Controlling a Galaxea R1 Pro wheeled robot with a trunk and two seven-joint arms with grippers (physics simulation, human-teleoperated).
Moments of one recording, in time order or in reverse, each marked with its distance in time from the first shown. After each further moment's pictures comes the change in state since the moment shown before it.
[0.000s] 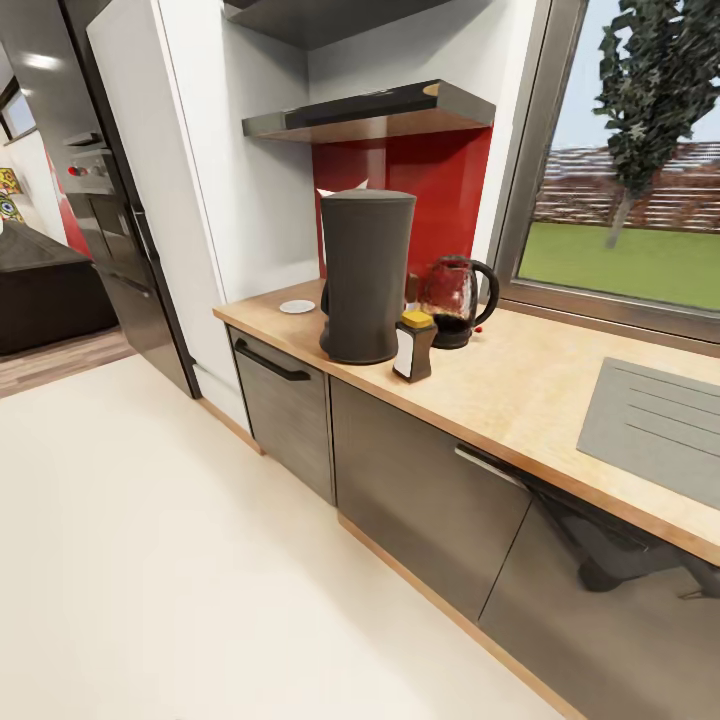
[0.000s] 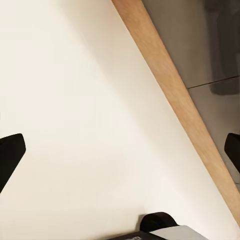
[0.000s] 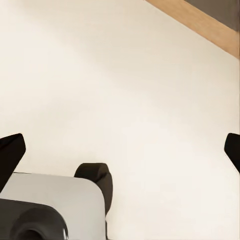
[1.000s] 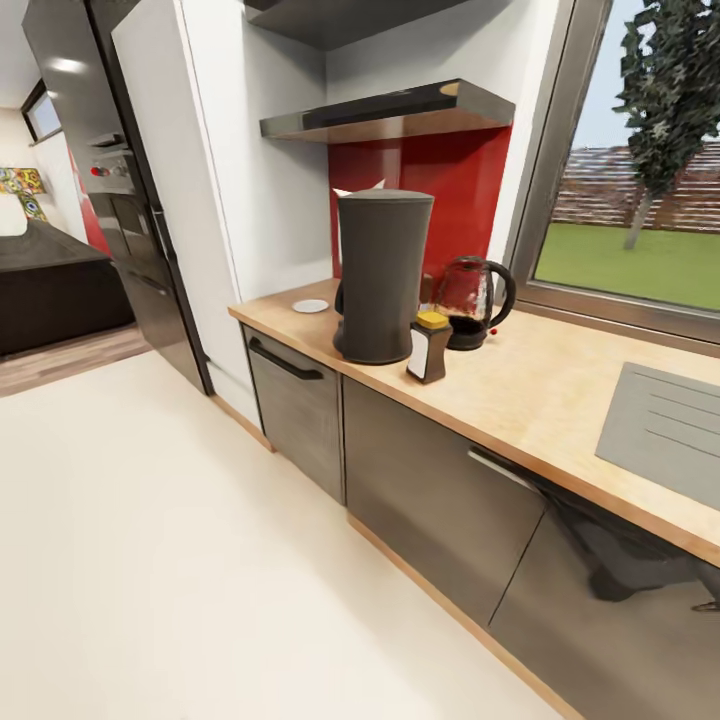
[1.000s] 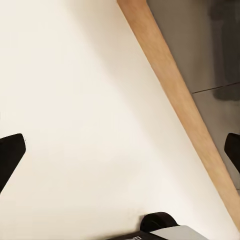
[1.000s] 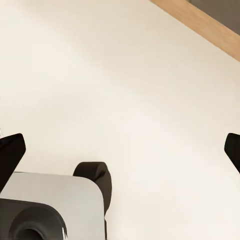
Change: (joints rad) left arm 0.000 0.000 0.000 0.000 0.000 0.000 0.002; right arm -0.001 0.000 0.000 0.006 -0.001 0.001 -0.007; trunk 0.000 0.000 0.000
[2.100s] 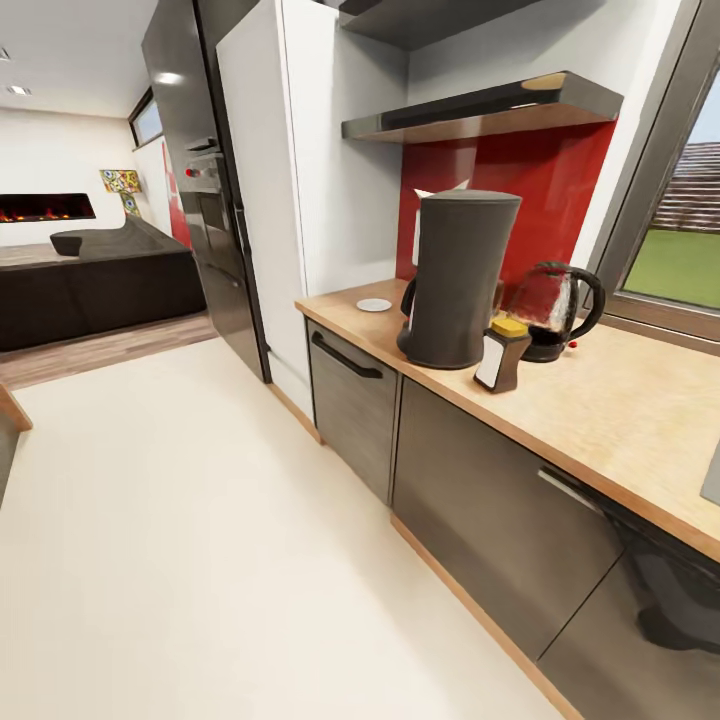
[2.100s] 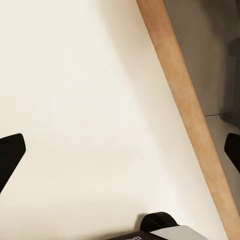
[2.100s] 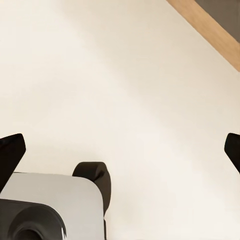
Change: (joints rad) left arm 0.000 0.000 0.000 0.000 0.000 0.000 0.000; right arm 0.000 0.000 0.000 0.000 0.000 -0.001 -0.003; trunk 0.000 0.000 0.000
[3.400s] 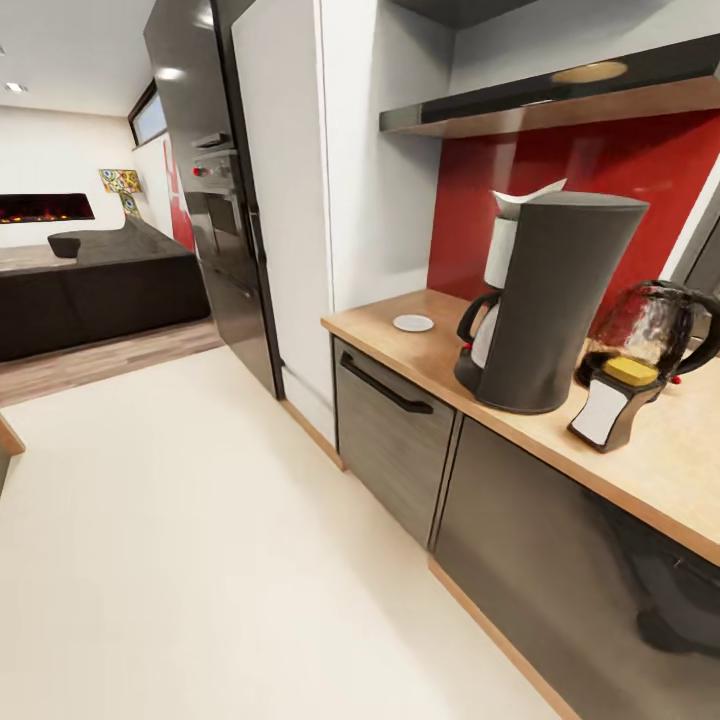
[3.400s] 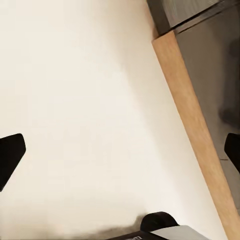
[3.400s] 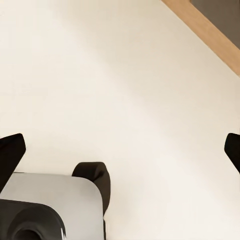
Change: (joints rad) left arm 0.000 0.000 -0.001 0.000 0.000 0.000 0.001; right arm 0.000 0.001 0.000 0.000 0.001 -0.001 -0.004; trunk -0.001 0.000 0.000
